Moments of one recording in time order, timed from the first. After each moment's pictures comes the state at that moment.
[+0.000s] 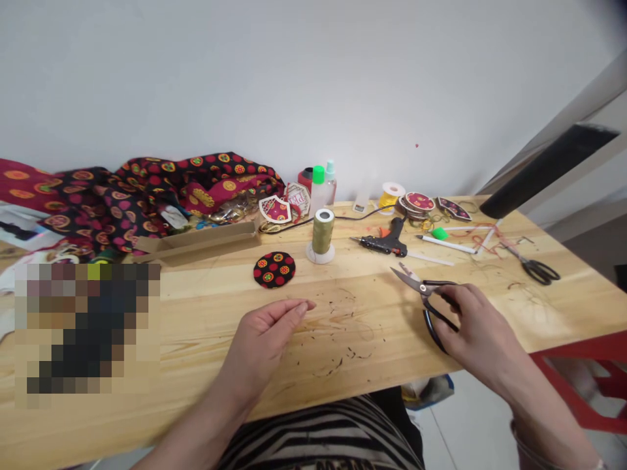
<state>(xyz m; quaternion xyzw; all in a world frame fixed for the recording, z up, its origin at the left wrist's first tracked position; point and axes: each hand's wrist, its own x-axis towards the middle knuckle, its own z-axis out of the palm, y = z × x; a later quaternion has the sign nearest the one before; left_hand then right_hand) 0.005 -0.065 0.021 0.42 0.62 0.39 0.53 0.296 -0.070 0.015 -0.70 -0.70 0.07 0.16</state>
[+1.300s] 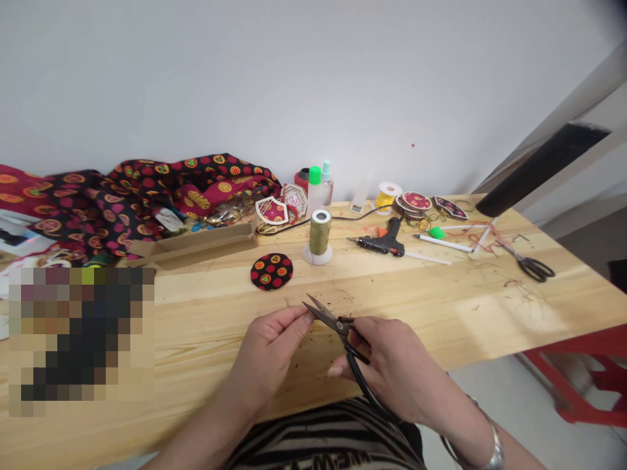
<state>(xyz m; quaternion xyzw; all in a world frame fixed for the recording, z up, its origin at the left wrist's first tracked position) 0.013 -0.068 0.024 0.47 0.55 0.38 0.58 0.199 -0.081 0.029 -0.57 -0.77 0.27 0.10</state>
